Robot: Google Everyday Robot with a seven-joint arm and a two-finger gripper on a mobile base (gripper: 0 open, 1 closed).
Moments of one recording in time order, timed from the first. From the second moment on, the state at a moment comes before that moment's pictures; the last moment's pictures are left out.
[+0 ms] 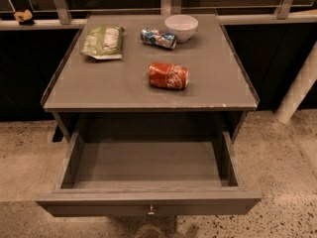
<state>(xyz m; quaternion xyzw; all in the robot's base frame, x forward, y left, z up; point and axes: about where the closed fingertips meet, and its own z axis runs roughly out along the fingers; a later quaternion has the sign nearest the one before) 0.287 -0.385 0.938 -0.45 0.86 -0.11 0.22</state>
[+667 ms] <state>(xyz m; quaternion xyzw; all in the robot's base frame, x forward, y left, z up) 0.268 -0.379 0.850 -0.46 0.87 -0.10 0.18</state>
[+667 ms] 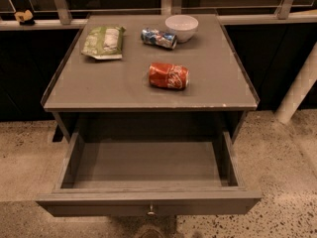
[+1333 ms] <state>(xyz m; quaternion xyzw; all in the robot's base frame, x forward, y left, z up) 0.261 -0.362 0.840 -0.46 0.87 -0.10 0.17</state>
